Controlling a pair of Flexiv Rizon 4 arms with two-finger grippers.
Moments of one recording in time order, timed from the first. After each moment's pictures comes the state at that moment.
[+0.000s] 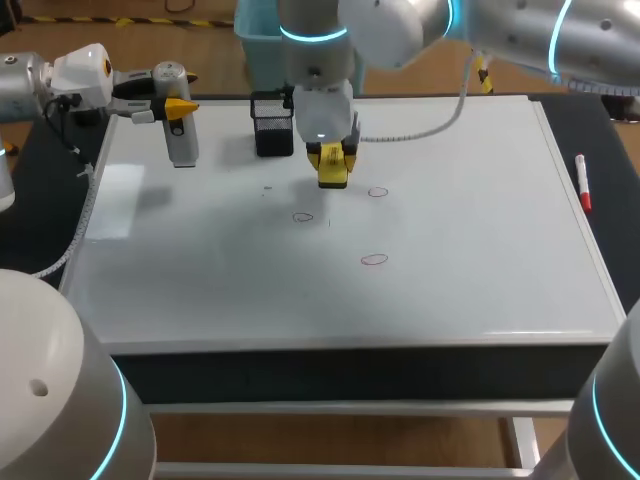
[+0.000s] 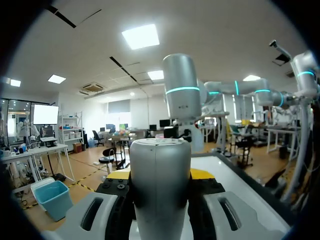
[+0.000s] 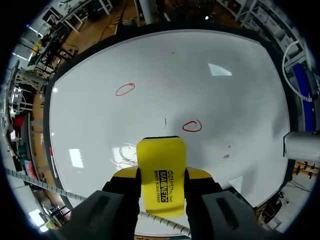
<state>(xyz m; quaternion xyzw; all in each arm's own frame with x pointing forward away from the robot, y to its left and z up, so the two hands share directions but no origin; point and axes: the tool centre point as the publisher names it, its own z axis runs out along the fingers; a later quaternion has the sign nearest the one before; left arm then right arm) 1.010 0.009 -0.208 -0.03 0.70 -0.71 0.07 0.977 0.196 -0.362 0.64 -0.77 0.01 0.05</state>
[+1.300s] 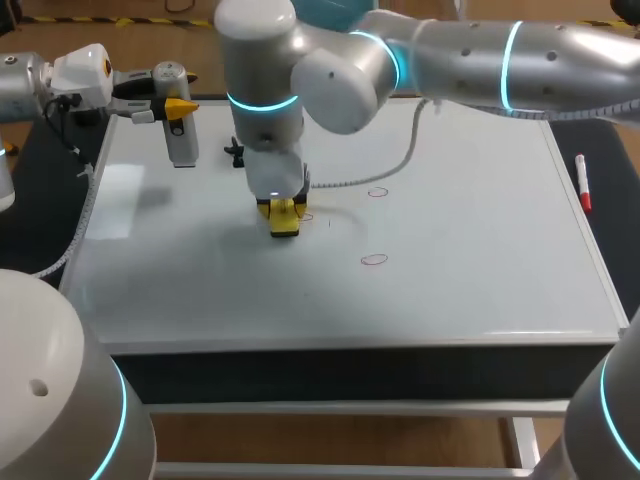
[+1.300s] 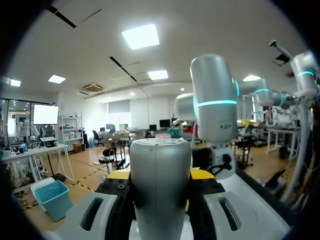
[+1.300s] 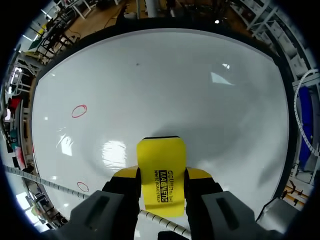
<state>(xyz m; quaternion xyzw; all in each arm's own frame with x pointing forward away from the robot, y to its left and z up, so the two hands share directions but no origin) 1.010 0.009 -0.208 -0.03 0.70 -0.71 0.07 0.916 0.283 -0.416 0.69 -0.72 0.00 0.03</state>
